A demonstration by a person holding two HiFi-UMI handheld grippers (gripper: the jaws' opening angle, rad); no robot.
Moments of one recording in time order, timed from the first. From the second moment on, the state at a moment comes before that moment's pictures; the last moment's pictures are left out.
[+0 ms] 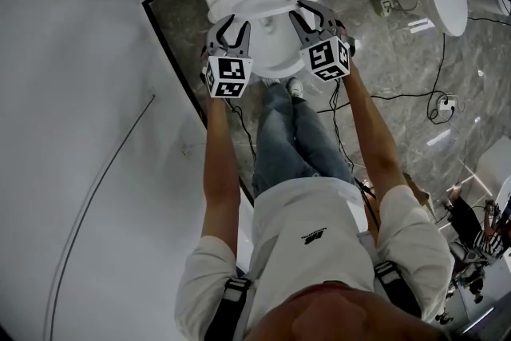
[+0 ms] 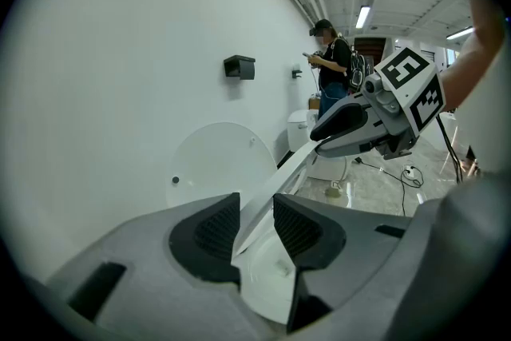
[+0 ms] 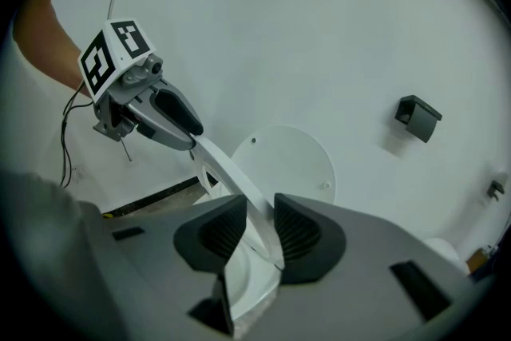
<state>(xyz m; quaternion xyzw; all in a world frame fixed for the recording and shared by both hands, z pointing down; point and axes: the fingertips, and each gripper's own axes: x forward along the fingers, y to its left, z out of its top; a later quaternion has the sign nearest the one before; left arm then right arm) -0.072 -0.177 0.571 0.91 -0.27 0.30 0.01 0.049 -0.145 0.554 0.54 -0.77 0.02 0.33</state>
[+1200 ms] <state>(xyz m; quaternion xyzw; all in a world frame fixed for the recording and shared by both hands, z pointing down) -0.086 -0.114 0.598 0.91 -0.26 0.33 0.02 0.033 -0.083 0.581 0.51 -0.79 0.03 0.35</state>
